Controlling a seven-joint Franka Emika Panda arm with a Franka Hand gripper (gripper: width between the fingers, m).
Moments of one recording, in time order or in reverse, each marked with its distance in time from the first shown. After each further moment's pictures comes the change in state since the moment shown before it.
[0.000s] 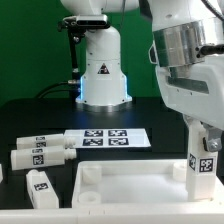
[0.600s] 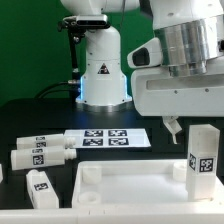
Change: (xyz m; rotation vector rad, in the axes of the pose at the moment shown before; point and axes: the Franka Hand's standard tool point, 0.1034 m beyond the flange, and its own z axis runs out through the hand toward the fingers) arm 0.000 -0.001 -0.002 -0.020 -0.011 -0.661
